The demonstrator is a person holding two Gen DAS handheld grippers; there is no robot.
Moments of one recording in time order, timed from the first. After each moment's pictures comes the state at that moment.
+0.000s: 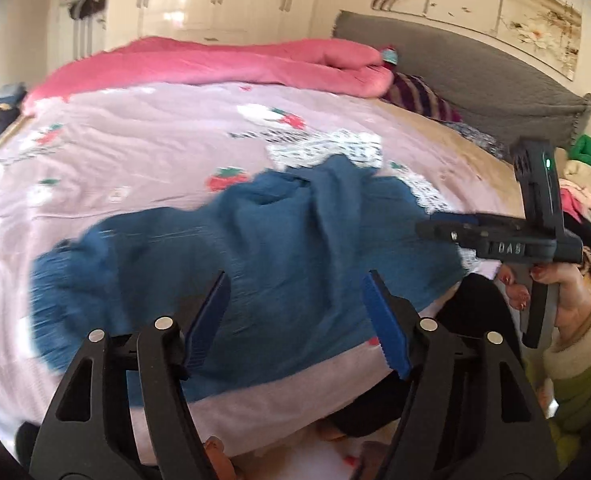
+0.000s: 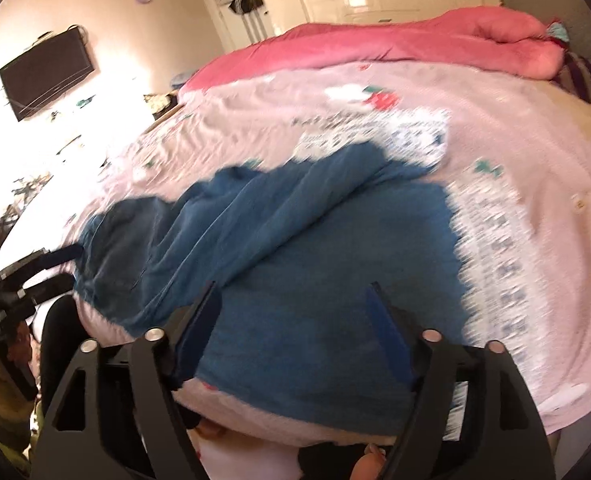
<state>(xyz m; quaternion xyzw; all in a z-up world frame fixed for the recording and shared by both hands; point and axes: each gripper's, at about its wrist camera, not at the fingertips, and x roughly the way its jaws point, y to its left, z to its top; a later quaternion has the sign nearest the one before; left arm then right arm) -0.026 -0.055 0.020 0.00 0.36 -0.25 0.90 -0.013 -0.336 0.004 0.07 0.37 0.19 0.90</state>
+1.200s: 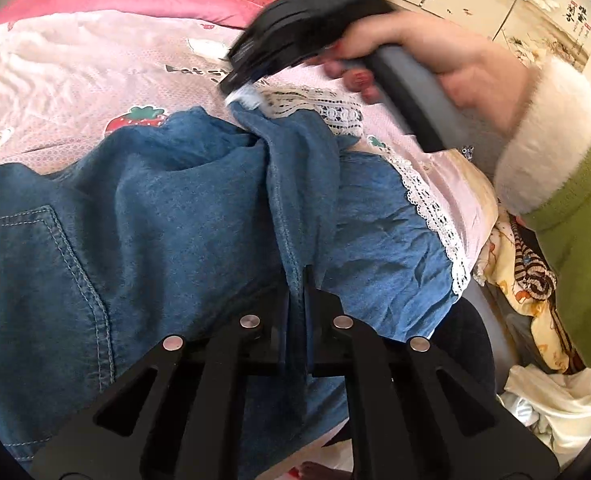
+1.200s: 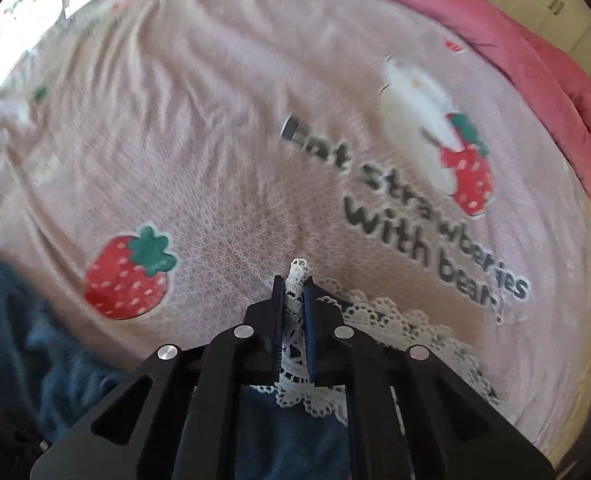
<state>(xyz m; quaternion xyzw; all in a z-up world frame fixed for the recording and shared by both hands) 0.047 -0.098 -0.045 -0.09 0.42 -0.32 0.84 0.244 -0.222 0.002 -0.17 0.52 0.18 0.82</state>
